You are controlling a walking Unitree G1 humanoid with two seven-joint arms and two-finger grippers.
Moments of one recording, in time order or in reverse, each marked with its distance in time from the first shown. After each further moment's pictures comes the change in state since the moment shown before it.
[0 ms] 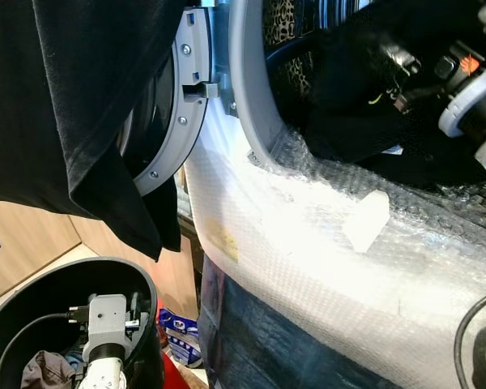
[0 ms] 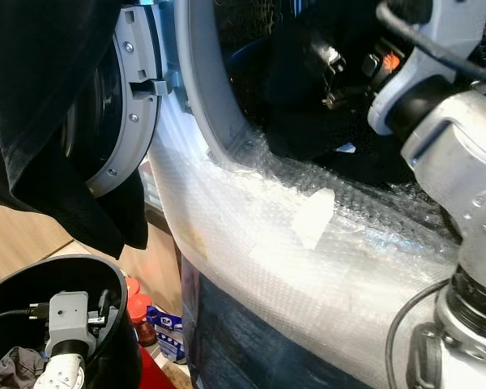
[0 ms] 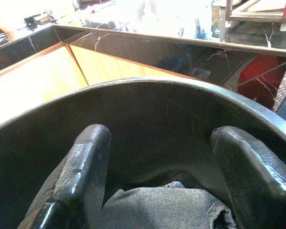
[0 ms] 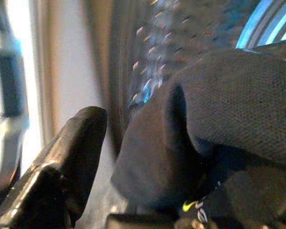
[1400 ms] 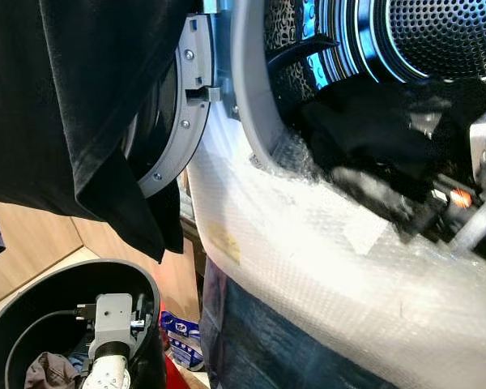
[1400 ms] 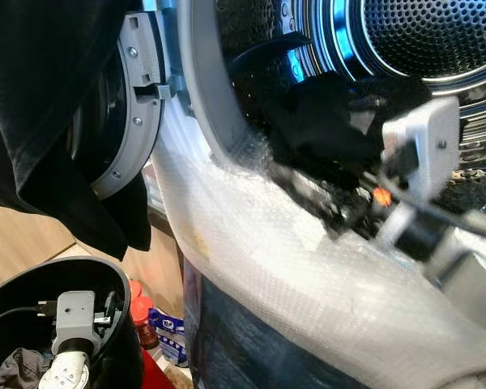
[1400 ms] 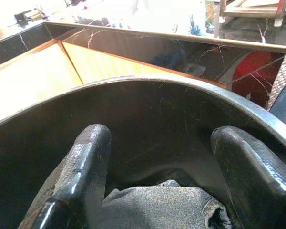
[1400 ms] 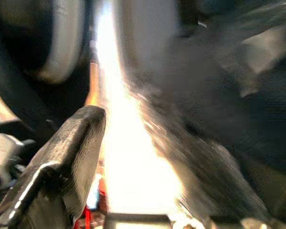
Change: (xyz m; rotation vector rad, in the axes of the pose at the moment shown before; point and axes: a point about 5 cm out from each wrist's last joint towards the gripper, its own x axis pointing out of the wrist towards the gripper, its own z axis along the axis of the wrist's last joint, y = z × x) left arm 0.003 -0.004 -0.003 0.007 0.029 -0.032; right arm -0.073 0.012 -0.063 0.089 0.281 0.202
